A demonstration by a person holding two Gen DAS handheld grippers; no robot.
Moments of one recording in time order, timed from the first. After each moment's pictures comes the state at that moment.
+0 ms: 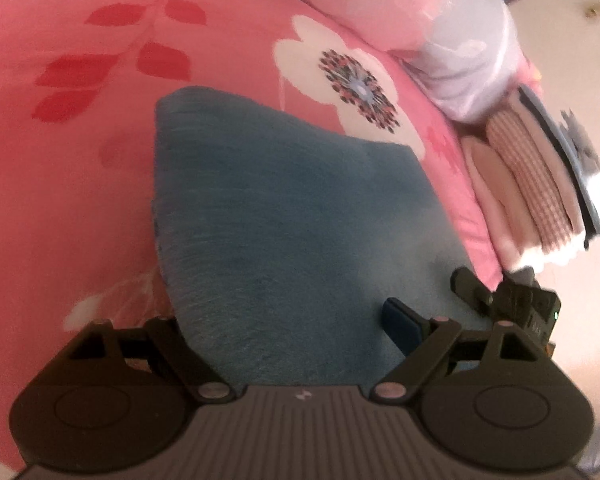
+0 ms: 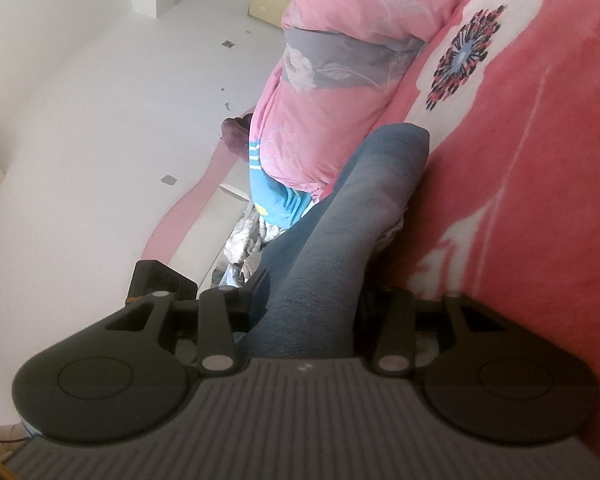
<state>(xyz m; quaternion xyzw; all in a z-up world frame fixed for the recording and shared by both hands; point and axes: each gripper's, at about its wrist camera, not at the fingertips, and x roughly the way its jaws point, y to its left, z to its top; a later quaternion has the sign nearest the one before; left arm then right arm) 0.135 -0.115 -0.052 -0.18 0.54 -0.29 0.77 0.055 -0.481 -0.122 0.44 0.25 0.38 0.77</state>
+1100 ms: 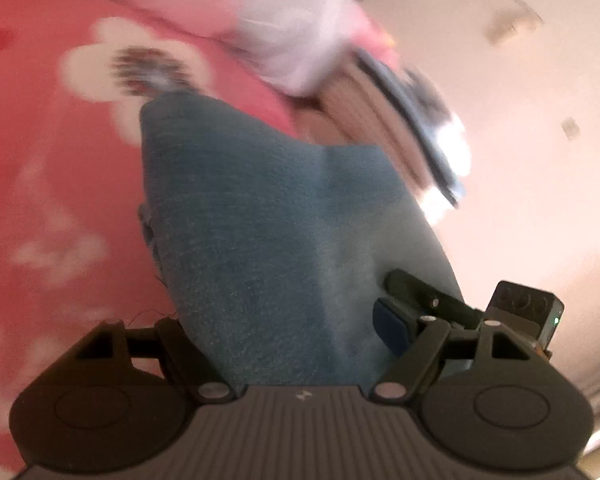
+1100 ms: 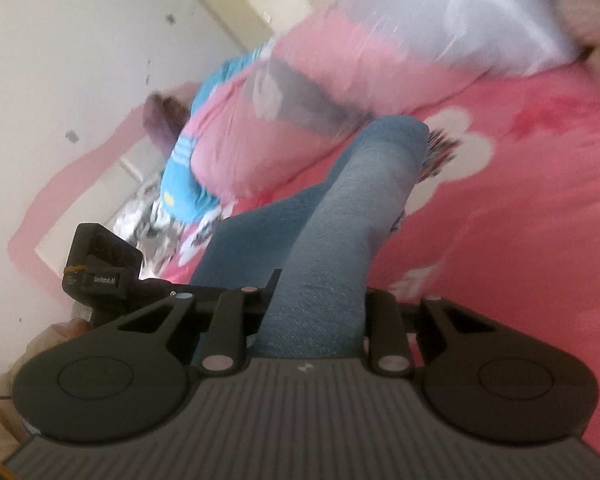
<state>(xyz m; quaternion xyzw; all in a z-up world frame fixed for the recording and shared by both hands) 0.082 -0.217 0.023 -0.19 0.49 -0.45 0.72 -0.050 -0.499 0.030 0.27 0.28 0.21 0.90</state>
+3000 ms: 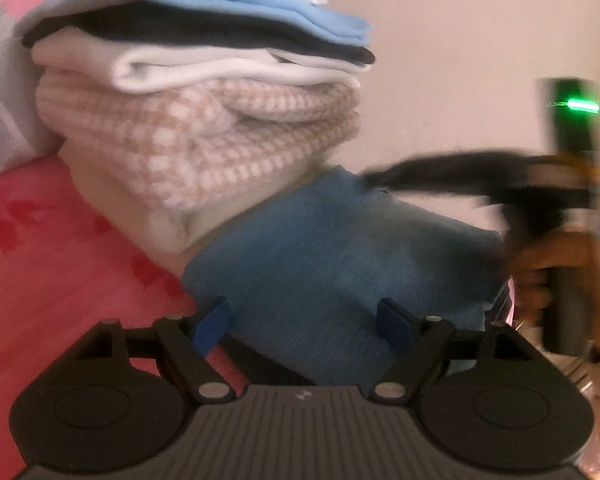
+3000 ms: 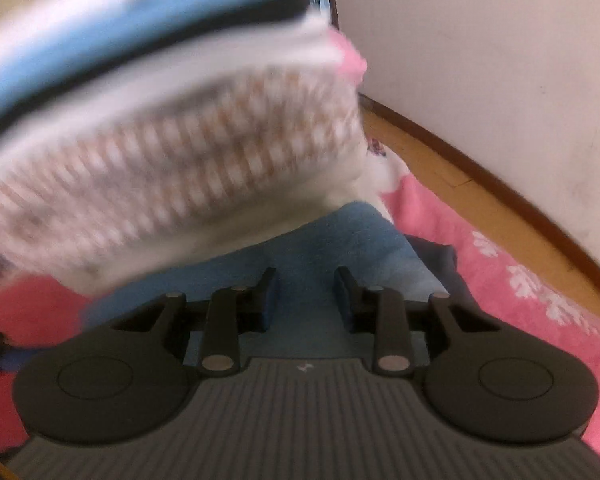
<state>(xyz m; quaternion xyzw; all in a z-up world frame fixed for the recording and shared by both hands) -0.003 -0.569 -0.010 0.09 0.35 -0.53 0.77 -0.076 -0.814 -0.002 0.18 0.29 -0.22 0.92</state>
